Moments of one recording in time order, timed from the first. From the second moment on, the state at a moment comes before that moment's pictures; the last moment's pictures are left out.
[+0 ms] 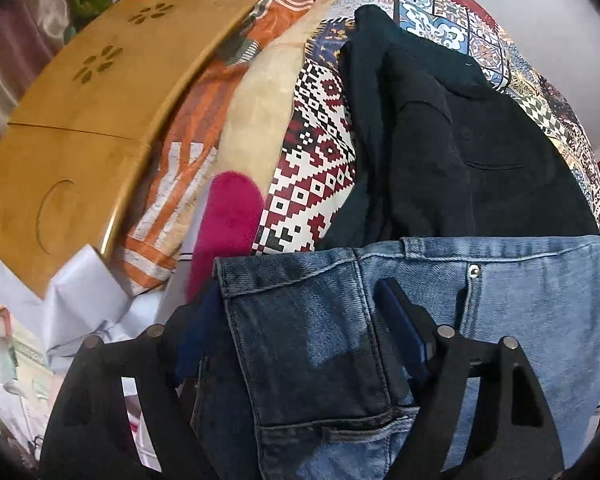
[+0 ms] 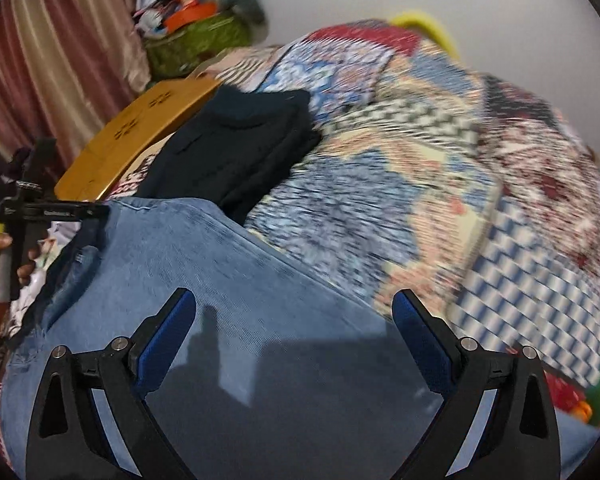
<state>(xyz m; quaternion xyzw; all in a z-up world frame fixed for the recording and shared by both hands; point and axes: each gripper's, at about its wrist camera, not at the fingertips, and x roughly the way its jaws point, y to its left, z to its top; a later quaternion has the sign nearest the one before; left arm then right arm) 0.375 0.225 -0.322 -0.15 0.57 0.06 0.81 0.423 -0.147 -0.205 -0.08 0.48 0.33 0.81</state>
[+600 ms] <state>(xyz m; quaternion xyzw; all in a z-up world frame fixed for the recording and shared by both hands) 0.359 0.234 -0.307 -0.16 0.56 0.00 0.81 0.433 -0.145 -0.223 -0.07 0.52 0.41 0.75</state>
